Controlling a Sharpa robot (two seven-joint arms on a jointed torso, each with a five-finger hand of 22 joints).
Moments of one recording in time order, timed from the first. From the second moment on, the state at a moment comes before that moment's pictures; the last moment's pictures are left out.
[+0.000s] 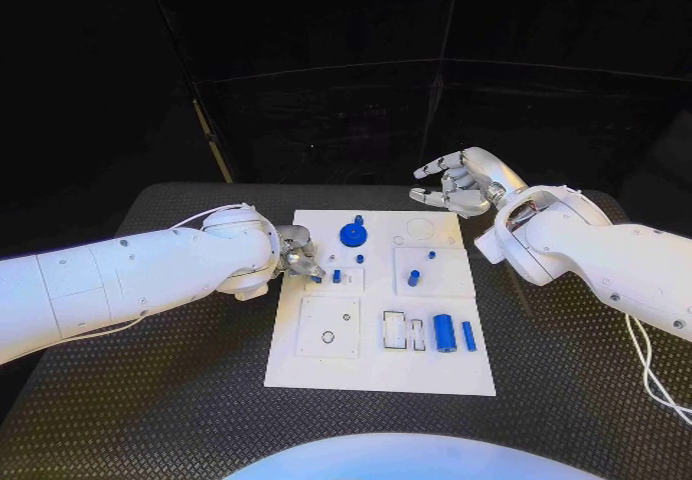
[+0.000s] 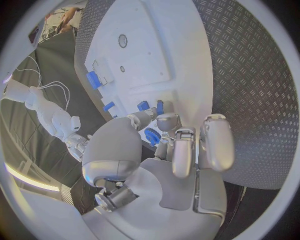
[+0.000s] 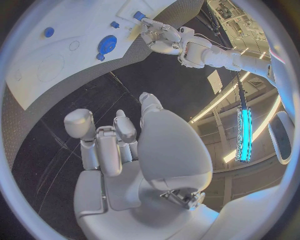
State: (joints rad) left arm 1.25 -0.71 -0.15 1.43 -1.11 0.05 -0.51; left_hand 1.01 -0.05 0.72 -0.01 0.05 0.87 0.04 0.79 0.46 1.29 -0.03 1.15 0.84 1.46 -0.08 1.57 1.31 0.07 1.47 0.03 1.33 1.26; right arm 1.09 -0.80 0.17 1.50 -1.09 -0.43 -0.01; right_hand 1.39 -0.07 -0.06 0.29 0.48 0.81 0.18 0.16 0.07 1.25 0.09 1.27 1.12 1.47 0.02 1.50 1.31 0.12 1.21 0.13 1.29 0.91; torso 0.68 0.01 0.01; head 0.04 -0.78
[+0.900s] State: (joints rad) left arm 1.25 -0.69 -0.16 1.40 -1.11 0.08 -0.51; left_hand 0.94 -0.06 0.66 -0.01 0.05 0.92 0.02 0.80 0.44 1.32 -0.05 1.18 0.88 1.47 -0.09 1.57 1.31 0.07 1.47 0.02 1.34 1.29; right arm 1.09 -0.81 0.17 1.50 -1.09 -0.43 -0.02; right_hand 1.39 -0.07 -0.06 0.29 0.48 0.81 0.18 0.16 0.07 1.25 0.09 1.27 1.12 1.47 0.02 1.50 1.31 0.12 1.21 0.13 1.29 0.91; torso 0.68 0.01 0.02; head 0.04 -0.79
